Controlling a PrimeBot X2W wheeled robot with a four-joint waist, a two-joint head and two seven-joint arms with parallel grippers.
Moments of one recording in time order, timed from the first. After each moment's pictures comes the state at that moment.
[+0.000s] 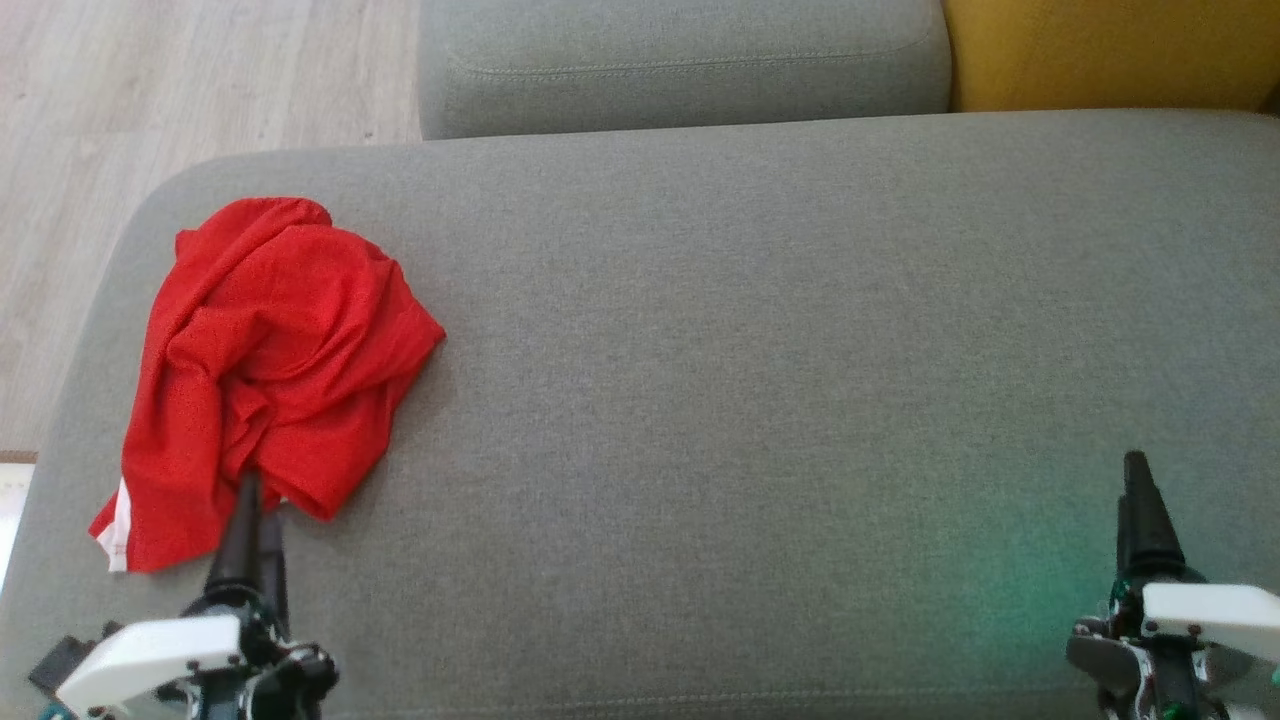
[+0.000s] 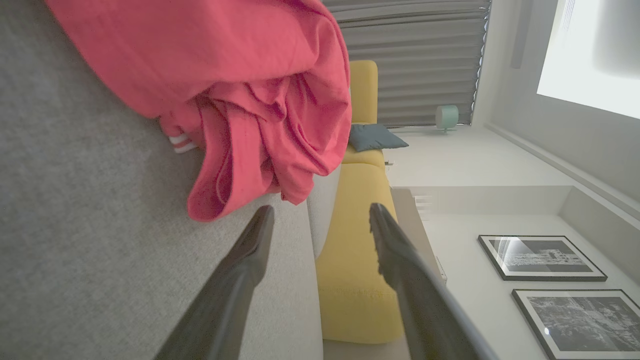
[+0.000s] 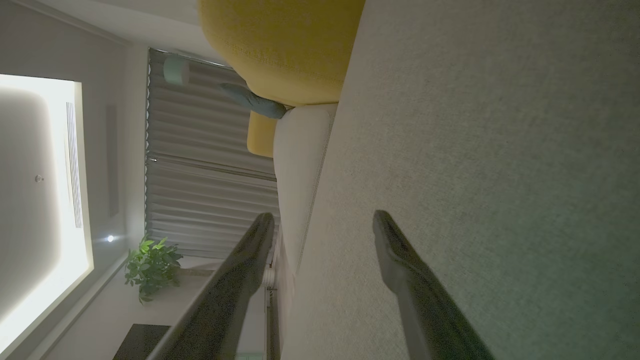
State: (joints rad) left arm 0.01 0.02 0.09 0.28 -1.51 -0.12 0.04; right arm 0.00 -0.04 -0.14 0.30 1.35 0.13 0.03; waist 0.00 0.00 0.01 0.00
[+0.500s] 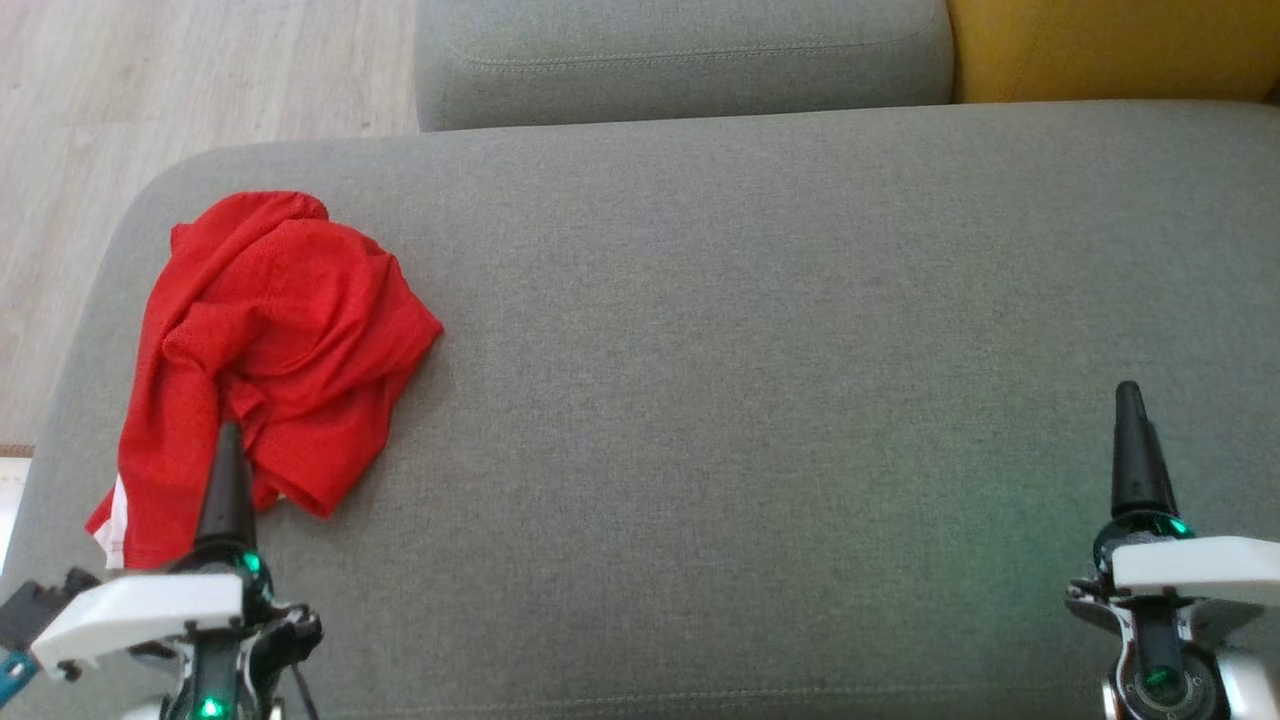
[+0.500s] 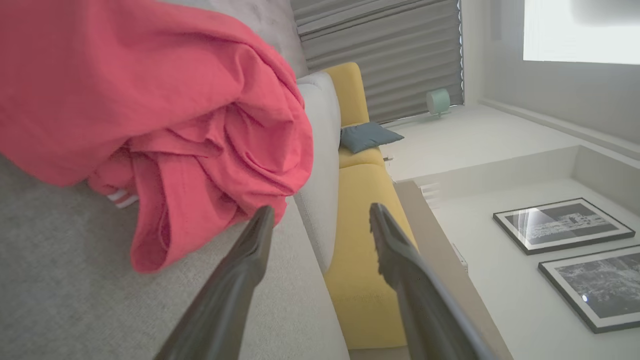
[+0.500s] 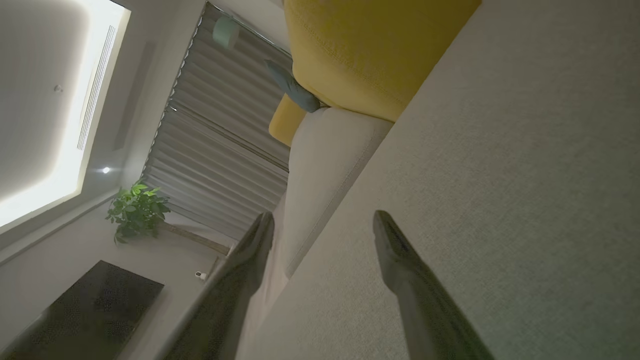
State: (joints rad) left arm -0.01 0.02 0.10 0.18 -1.35 -0.08 0.00; right arm -0.01 -0.04 -0.11 0.17 1.07 0.13 0.00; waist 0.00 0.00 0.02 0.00
